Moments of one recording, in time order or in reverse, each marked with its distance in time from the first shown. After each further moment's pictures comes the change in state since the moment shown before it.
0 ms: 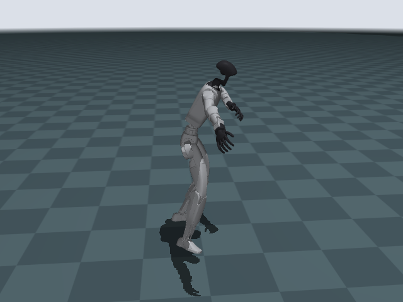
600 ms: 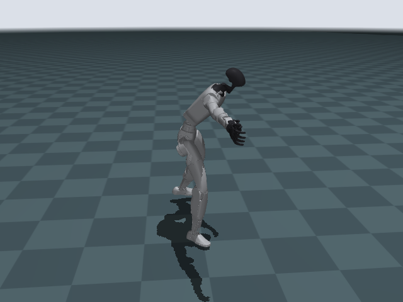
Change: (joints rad) left arm 0.164 -0.814 0.059 0.313 -0.140 -0.046 -0.071; right arm -0.970 -0.094 0.468 0.037 0.397 -0.123 -0.167; waist 0.019 -0.085 0.195; left_leg 0.191 0.220 -0.079 -0.369 0.302 0.086; right_leg -0.274 0.069 0.168 0.005 0.041 -0.011
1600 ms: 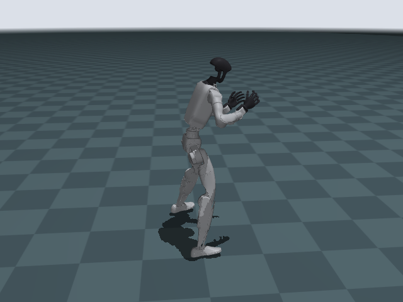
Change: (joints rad) left arm -0.113 -0.269 0.256 0.217 0.265 -0.331 0.769; right arm 1.424 0.471 -0.416 -1.932 -0.778 -0.423 -0.223; waist 0.132 -0.080 -0.159; left_leg 0.052 -0.159 -0.128 -0.049 -0.132 -0.046; right_leg 0.509 0.059 0.284 -0.270 -0.198 0.131
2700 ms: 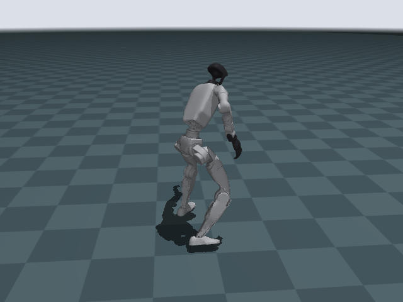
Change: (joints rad) left arm -1.253 1.049 -0.372 1.496 -1.264 0.292 -0.331; right arm 0.412 0.245 0.374 0.613 0.028 0.386 0.165; waist 0.008 -0.251 0.150; left_leg -0.456 0.048 0.063 0.146 0.193 0.017; right_leg -0.304 0.005 -0.195 0.687 -0.270 -0.289
